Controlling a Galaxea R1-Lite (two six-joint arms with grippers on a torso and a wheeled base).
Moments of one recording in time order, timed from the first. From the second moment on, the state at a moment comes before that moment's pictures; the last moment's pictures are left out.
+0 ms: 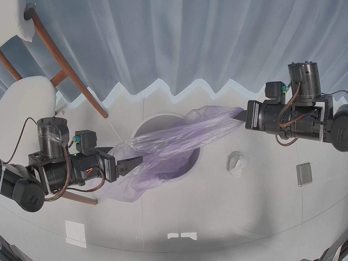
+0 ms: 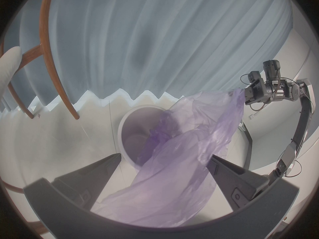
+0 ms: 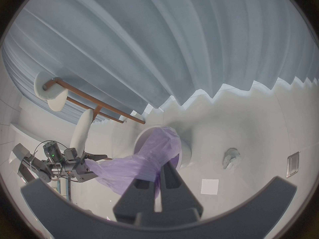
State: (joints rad) left arm -0.38 1.64 -0.60 -0.71 -0.24 -0.09; right arm 0.54 1.65 -1.15 -0.12 0.11 0.36
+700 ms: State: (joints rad) left arm -0.36 1.60 -0.61 -0.70 -0.23 -0.14; right arm 0.55 1.60 -1.09 -0.13 0.13 0.35
